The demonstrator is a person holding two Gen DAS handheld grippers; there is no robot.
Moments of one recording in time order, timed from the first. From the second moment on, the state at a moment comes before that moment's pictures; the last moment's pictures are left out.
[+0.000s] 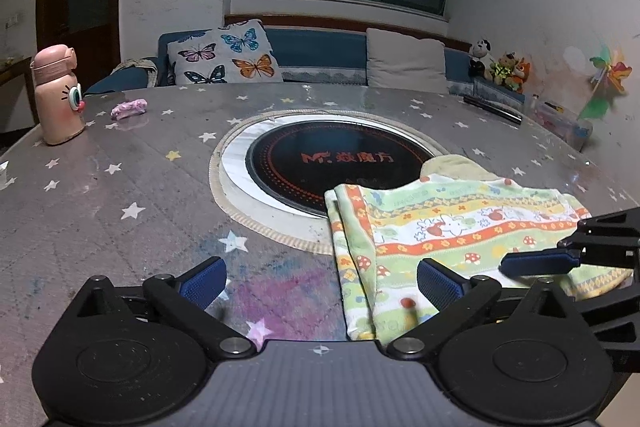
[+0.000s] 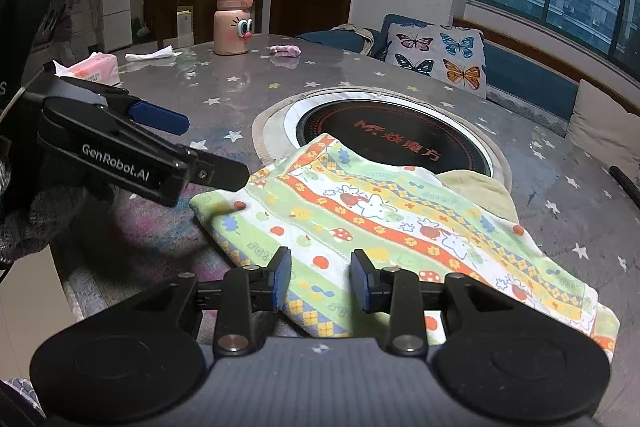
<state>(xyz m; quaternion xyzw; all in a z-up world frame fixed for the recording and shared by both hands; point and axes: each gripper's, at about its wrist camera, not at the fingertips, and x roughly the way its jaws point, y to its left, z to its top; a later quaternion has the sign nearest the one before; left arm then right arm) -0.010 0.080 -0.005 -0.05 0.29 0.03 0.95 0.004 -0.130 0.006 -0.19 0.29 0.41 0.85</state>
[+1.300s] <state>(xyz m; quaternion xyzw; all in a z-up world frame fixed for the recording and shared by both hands) -0.003 0.088 0.002 -0.07 0.29 0.06 0.95 -0.002 -0.123 0.016 -0.21 0.27 0.42 0.84</state>
